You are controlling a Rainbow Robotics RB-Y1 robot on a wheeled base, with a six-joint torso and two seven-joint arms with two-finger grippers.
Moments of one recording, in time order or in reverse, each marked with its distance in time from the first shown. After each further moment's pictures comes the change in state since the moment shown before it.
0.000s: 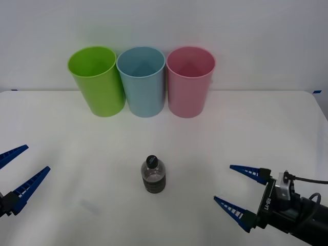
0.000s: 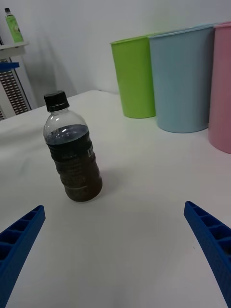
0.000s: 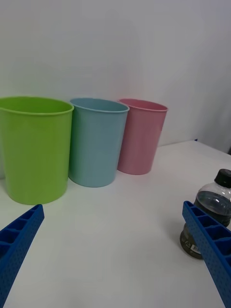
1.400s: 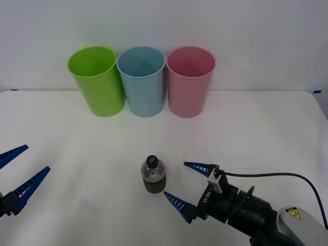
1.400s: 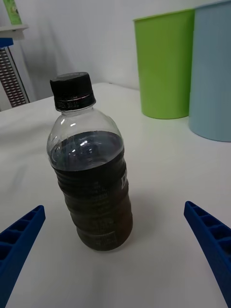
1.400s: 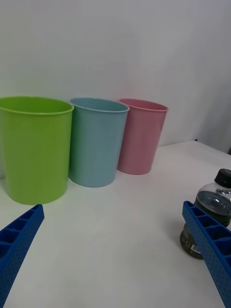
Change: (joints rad) right arm -0.149 0.014 0.431 0.000 -0.001 0.449 0.070; left arm 0.000 0.000 0.000 0.000 0.000 0.000 0.000
